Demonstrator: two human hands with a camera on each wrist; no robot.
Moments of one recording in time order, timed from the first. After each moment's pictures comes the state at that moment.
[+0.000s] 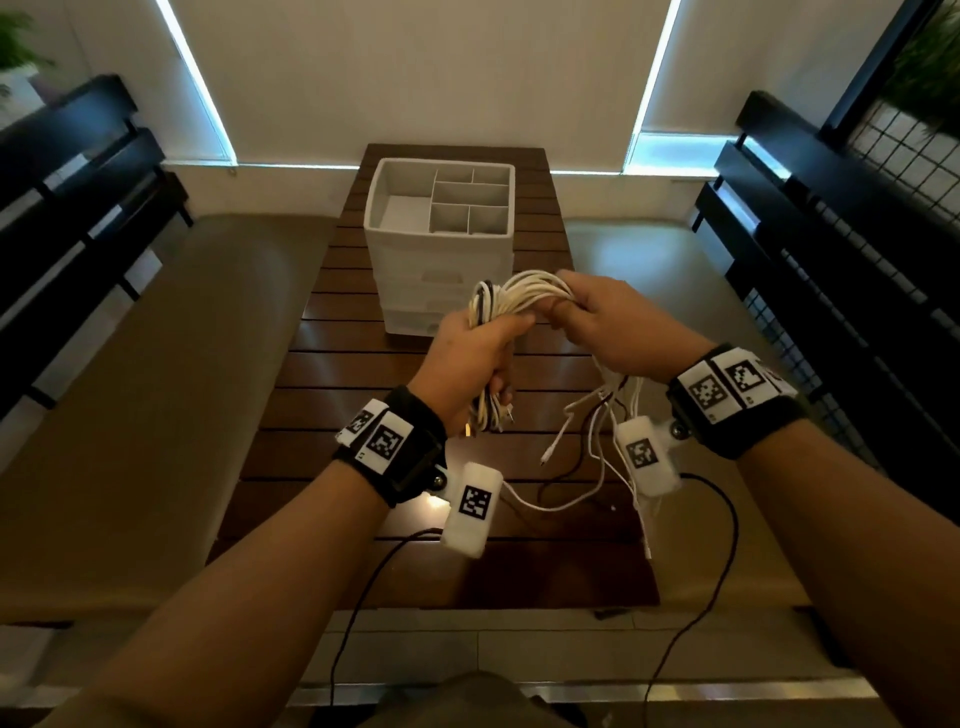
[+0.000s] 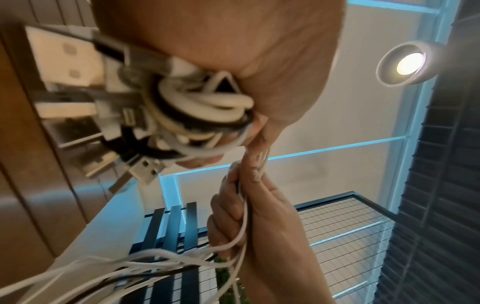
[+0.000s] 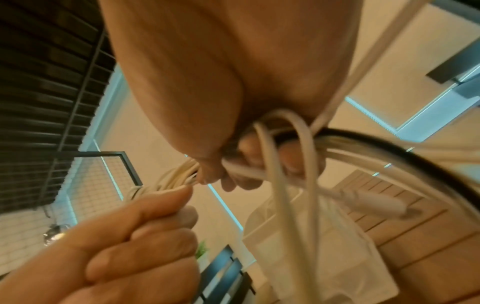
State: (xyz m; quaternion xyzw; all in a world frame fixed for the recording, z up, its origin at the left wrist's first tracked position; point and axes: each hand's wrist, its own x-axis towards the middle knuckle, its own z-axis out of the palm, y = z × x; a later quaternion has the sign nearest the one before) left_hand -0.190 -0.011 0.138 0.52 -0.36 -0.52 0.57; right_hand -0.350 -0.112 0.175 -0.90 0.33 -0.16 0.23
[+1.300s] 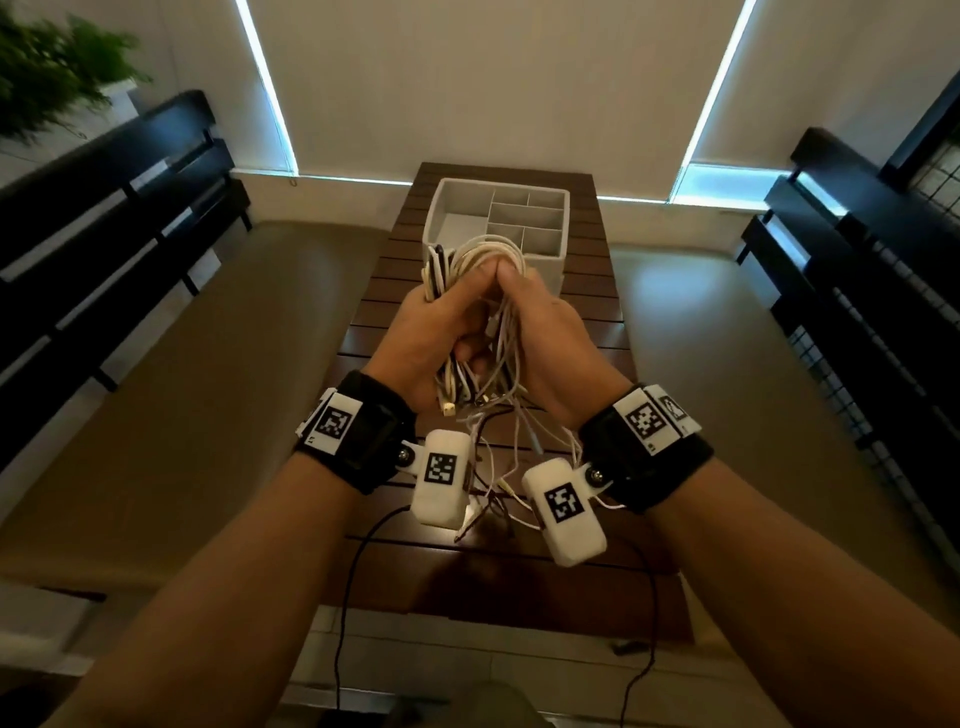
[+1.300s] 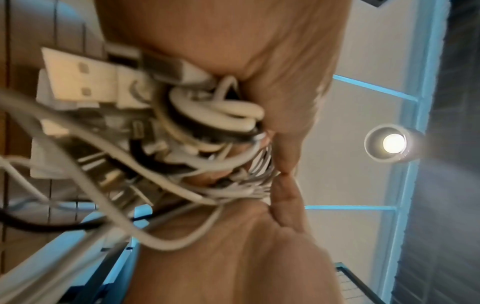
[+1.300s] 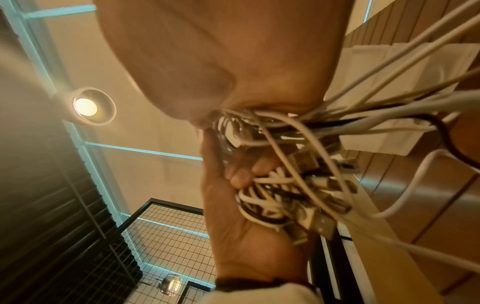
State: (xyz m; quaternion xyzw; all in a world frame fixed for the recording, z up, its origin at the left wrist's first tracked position) left_hand -0.114 0.018 0.169 0.45 -0.35 -0.50 0.65; right_hand -0.243 -0.033 0.185 -0.57 0.29 -0.30 0.71
